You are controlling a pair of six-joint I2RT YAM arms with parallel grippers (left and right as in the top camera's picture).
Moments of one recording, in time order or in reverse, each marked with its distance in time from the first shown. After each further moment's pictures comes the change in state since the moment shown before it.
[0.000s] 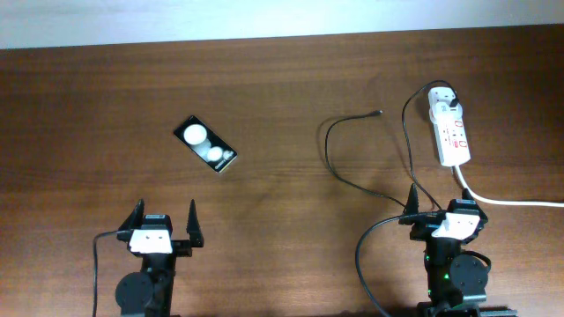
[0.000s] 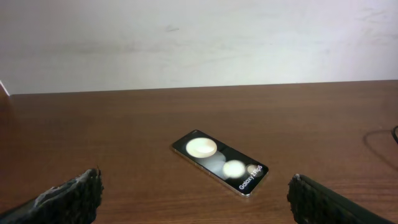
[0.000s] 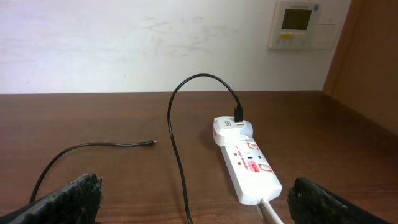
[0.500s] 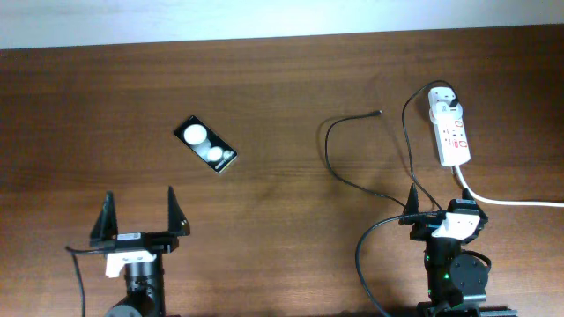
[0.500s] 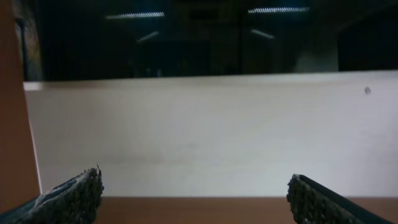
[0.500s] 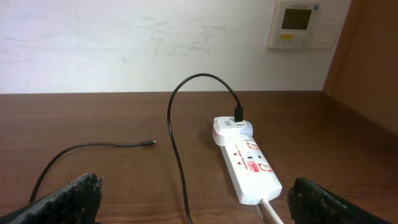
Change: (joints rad) left arm 0.000 0.018 0.046 0.409 -0.071 0.003; right arm 0.000 0.000 0.000 0.000 0.000 0.000
